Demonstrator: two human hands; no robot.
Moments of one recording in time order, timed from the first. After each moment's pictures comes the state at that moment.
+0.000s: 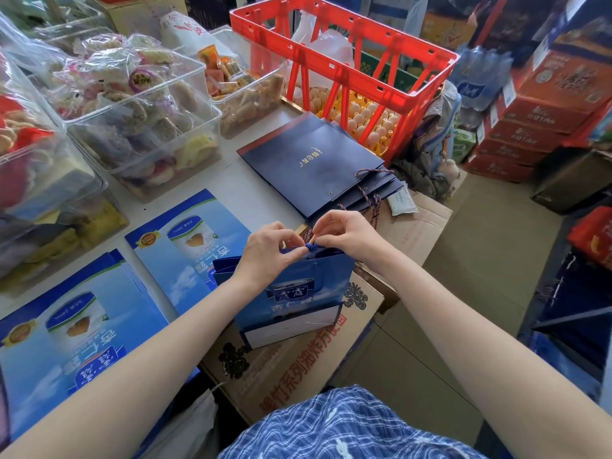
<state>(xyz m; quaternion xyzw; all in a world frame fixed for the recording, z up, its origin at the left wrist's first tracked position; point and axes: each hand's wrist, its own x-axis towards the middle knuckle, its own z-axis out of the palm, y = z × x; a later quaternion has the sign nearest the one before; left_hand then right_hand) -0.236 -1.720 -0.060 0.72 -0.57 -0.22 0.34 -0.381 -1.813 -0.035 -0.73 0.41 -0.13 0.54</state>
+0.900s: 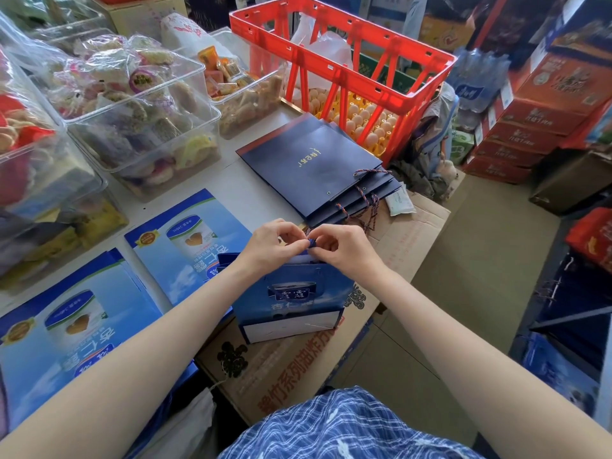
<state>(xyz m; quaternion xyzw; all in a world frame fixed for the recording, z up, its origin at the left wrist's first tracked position) -0.237 -1.729 -0.051 0.69 -0.54 -0.32 0.35 -0.386 -1.795 -0.054 -0.84 0.35 -0.19 0.36</state>
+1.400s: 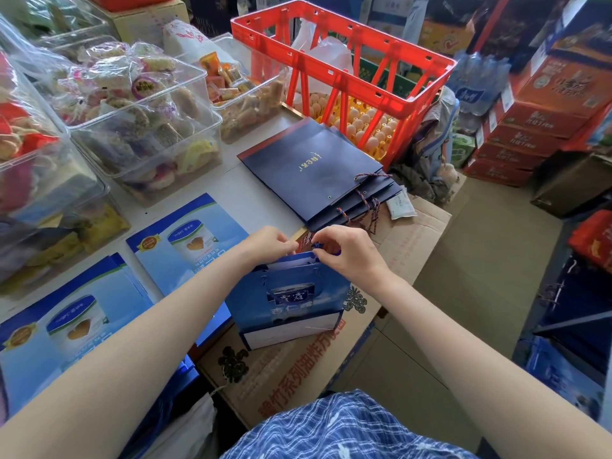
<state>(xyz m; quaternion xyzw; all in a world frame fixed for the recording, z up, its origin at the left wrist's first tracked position) -0.223 -1.747 -0.043 0.77 -0.47 -0.40 0.14 -0.393 -1.795 -0.048 -0.88 0.32 -0.21 0.27</state>
